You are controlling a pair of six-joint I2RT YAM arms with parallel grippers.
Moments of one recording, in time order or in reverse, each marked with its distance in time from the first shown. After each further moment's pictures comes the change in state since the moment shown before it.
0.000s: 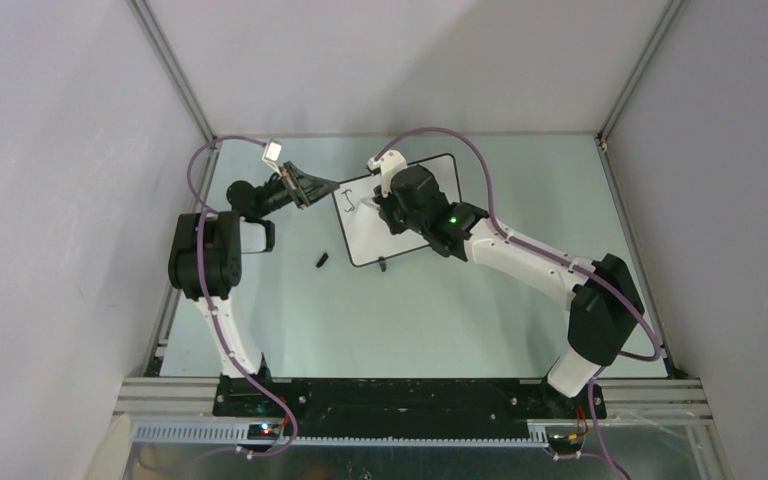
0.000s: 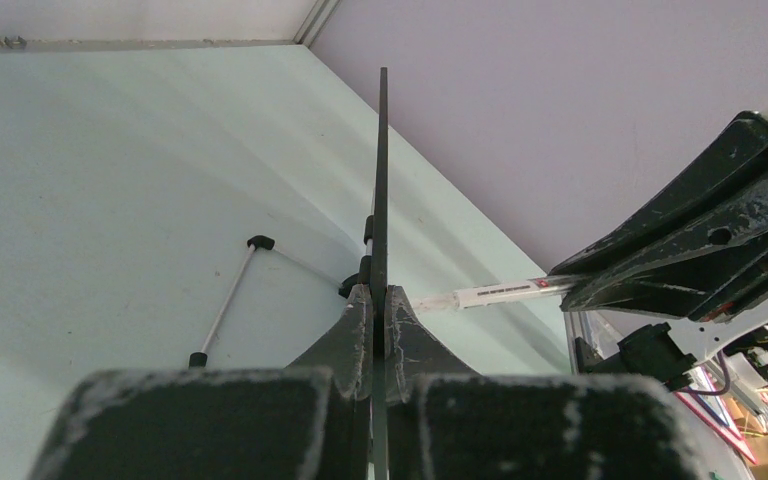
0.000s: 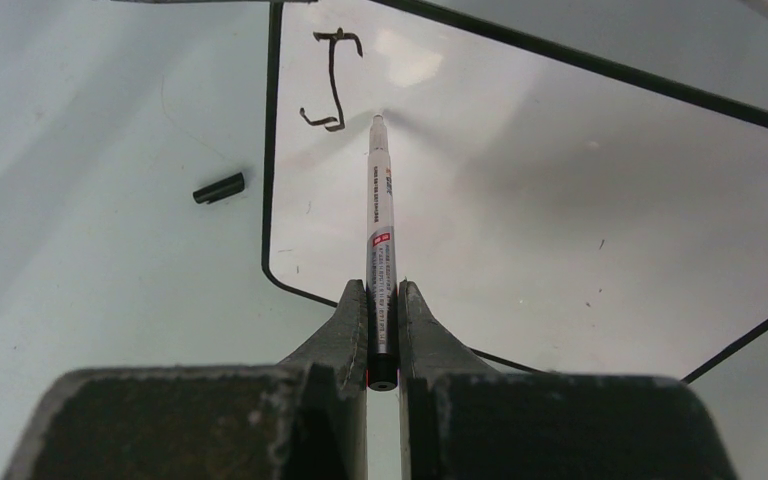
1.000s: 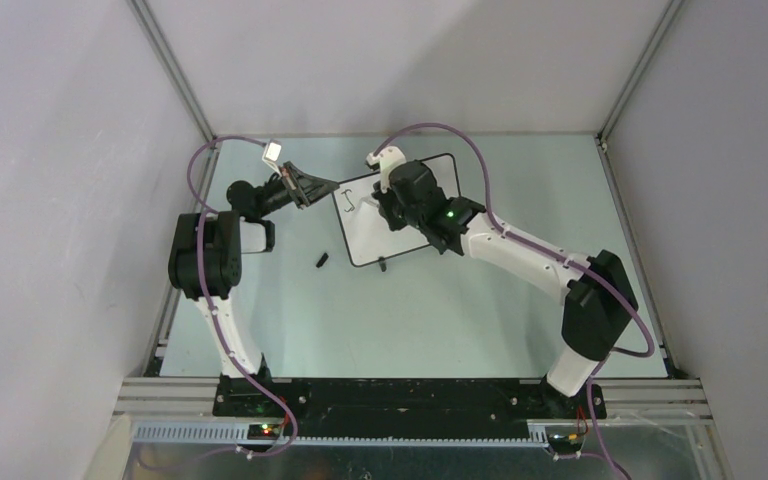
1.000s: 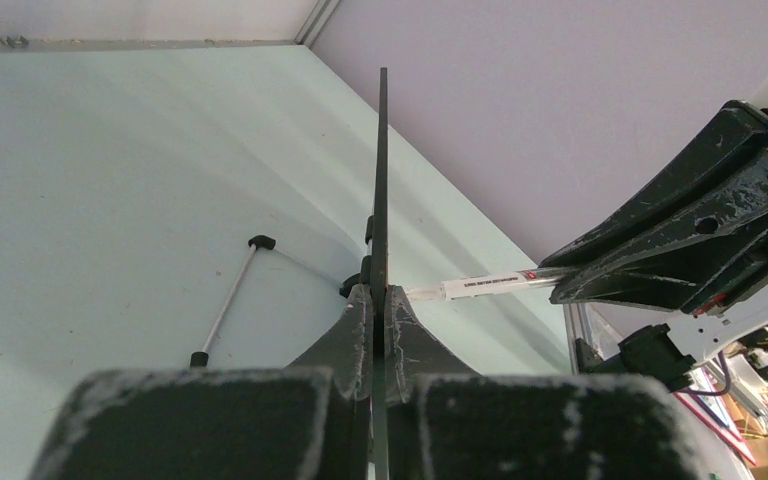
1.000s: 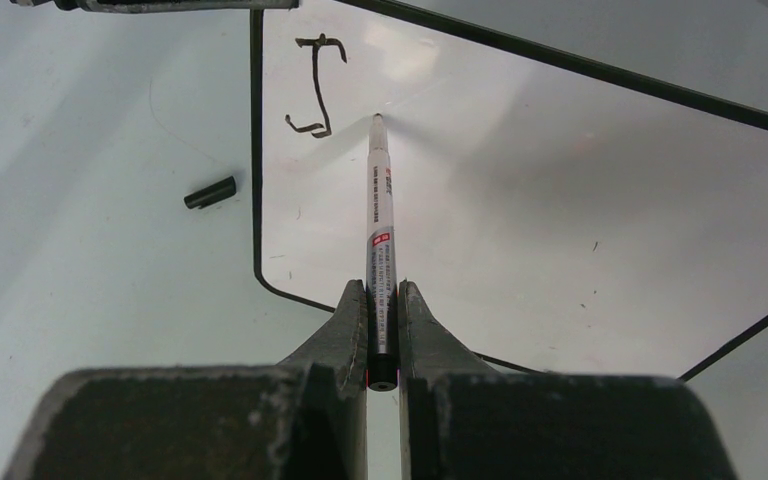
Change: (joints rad) left arm 0.000 0.001 0.000 0.000 0.000 0.000; right arm -0.018 0.039 0.047 -0.040 0.001 0.013
